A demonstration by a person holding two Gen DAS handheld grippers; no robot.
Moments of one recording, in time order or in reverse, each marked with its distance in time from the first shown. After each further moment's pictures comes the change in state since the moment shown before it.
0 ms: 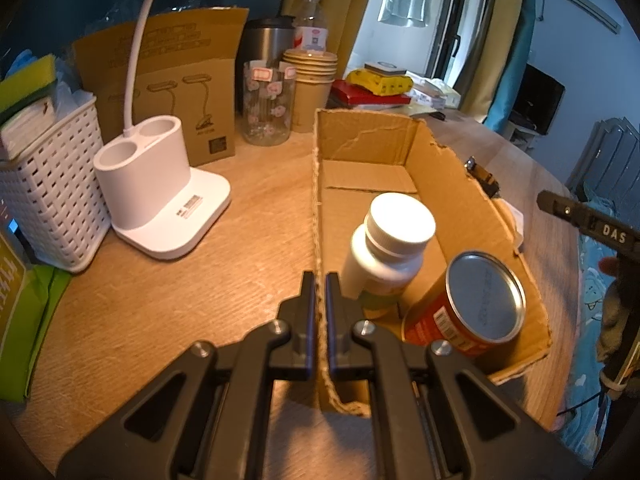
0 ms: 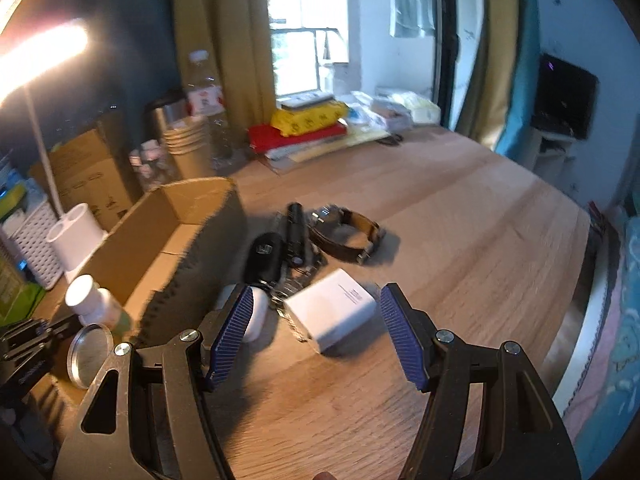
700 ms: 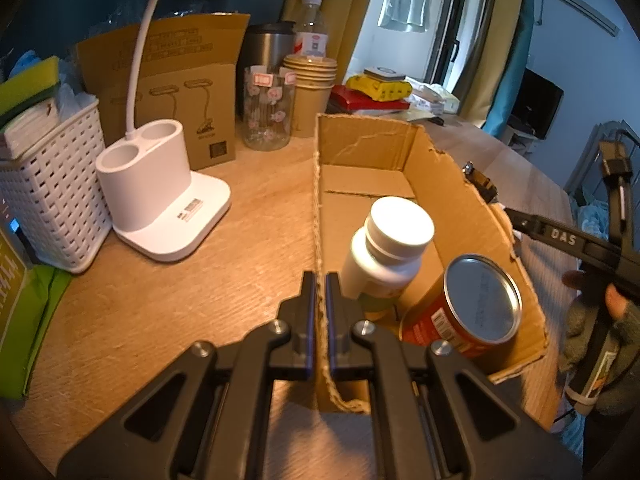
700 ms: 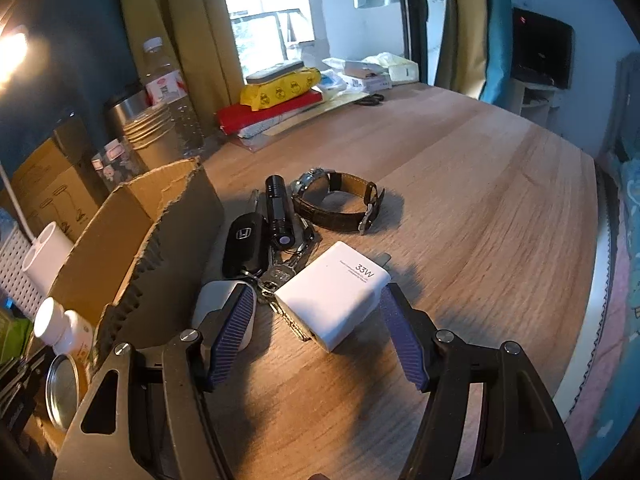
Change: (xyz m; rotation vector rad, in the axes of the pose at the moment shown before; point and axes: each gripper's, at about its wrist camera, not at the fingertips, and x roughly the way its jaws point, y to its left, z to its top) left arm -0.004 -0.003 -0.003 0.005 -0.025 0.001; right arm 0.045 0.005 -0.009 0.134 0.056 -0.033
